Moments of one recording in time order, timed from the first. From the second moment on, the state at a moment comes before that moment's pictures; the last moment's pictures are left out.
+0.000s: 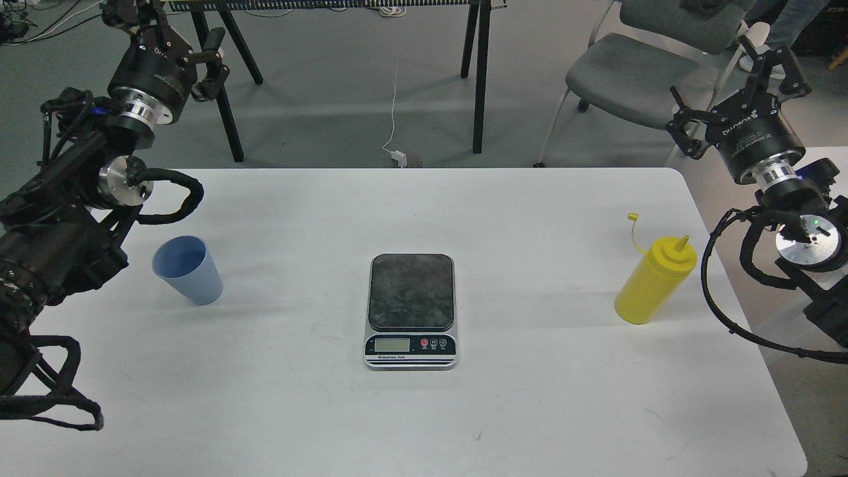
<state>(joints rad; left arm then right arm) -0.97 0.33 -0.75 -0.50 0.19 -0.36 -0.46 0.81 -0.54 0.53 0.70 0.27 0.49 0.41</state>
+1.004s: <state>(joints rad) -0.97 0.69 -0.46 -0.78 0.72 -0.38 -0.49 0.81 -0.54 0.52 0.71 0.27 0.49 0.41</state>
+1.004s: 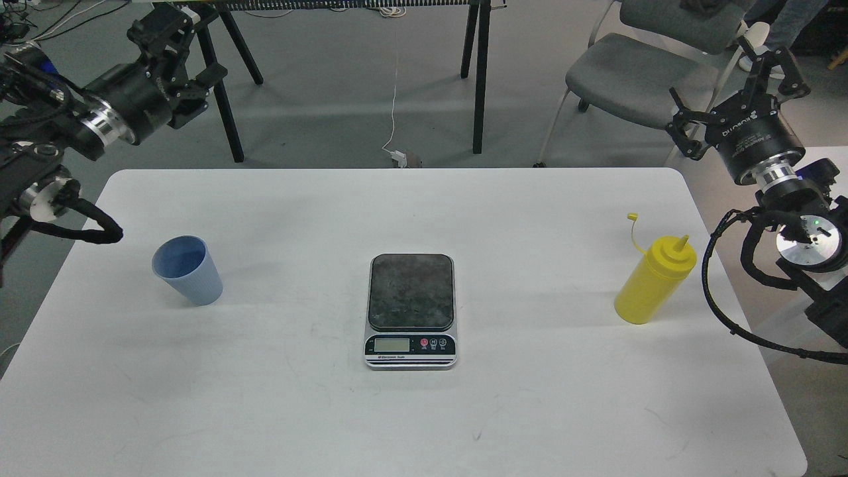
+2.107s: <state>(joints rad) -0.79 0.76 -0.20 -0.66 1.40 -0.08 -0.49 0.82 -0.55 0.52 0.72 0.27 0.49 0.41</state>
